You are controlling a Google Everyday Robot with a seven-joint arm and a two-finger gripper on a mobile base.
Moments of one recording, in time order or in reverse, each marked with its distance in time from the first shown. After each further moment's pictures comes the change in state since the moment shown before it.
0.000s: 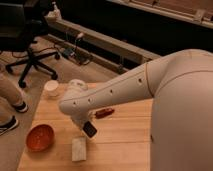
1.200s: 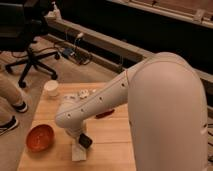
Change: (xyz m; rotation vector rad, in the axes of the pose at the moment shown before) arm 0.012 0.048 0.052 -0.066 0.045 -0.158
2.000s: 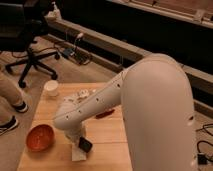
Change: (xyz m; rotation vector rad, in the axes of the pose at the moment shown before) arm 0.006 0.012 0.016 -0.024 0.057 -0.029
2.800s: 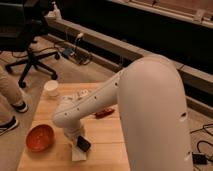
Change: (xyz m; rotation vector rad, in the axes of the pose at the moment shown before) arm -0.010 0.000 0.003 -0.029 0.008 0.045
